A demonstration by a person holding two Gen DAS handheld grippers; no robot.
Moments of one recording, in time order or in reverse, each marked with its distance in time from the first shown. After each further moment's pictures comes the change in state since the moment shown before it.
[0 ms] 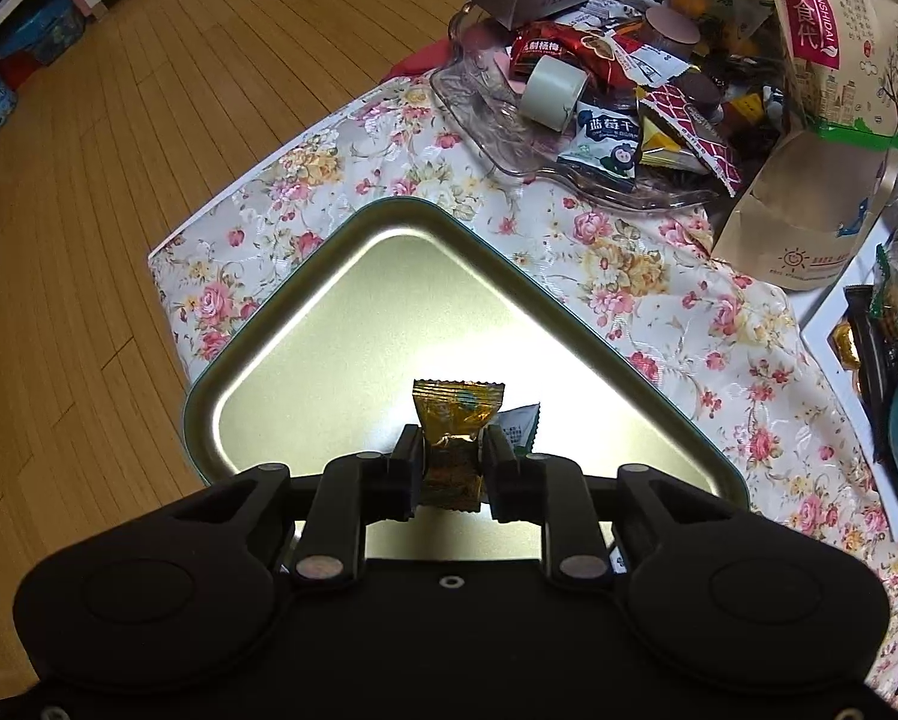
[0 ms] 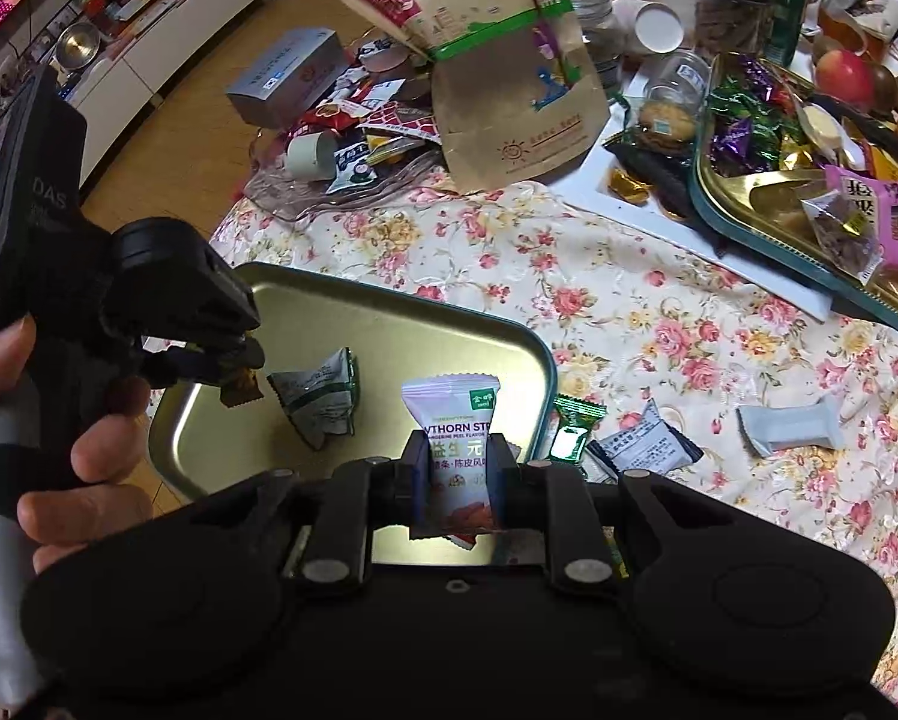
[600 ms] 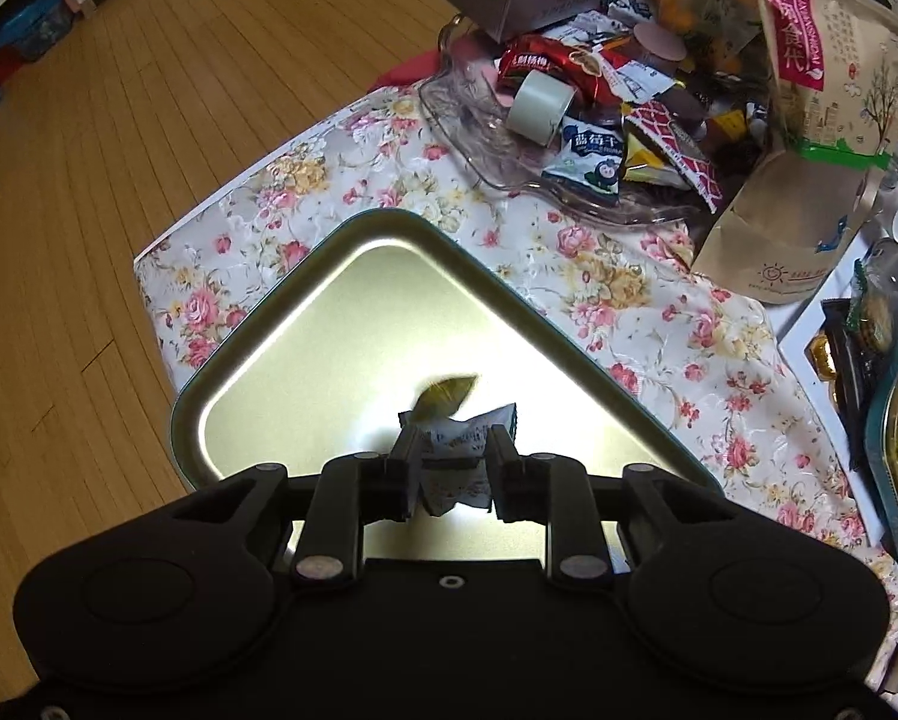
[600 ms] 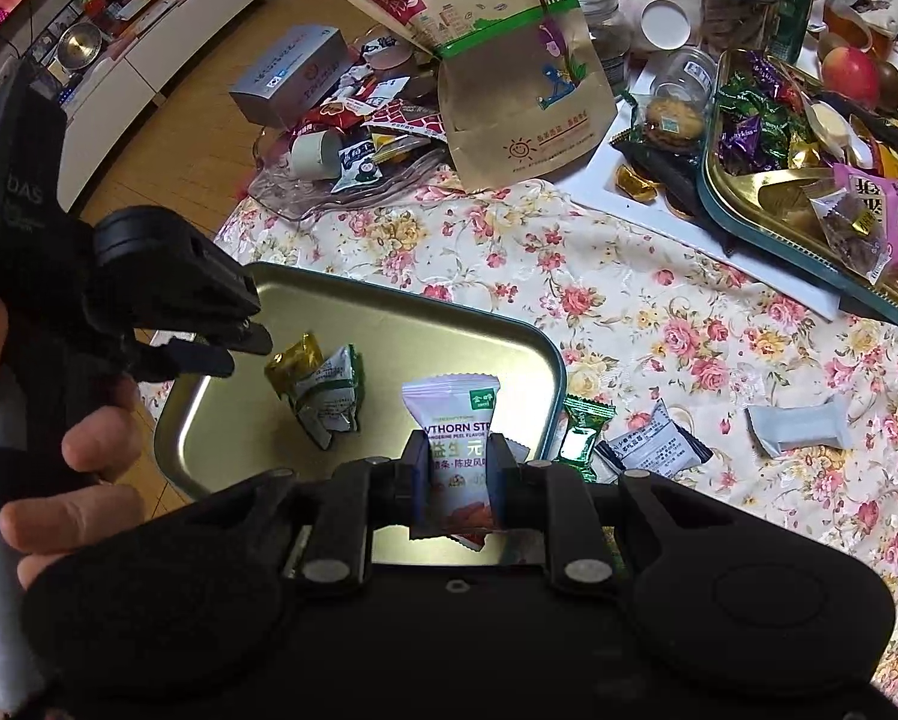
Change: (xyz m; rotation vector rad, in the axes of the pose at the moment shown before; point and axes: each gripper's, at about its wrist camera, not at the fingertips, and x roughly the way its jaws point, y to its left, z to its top) left arm -0.003 0.004 0.003 -0.011 -0.016 -0.043; right arm 0.001 -0.001 0.002 0.006 0.003 0.011
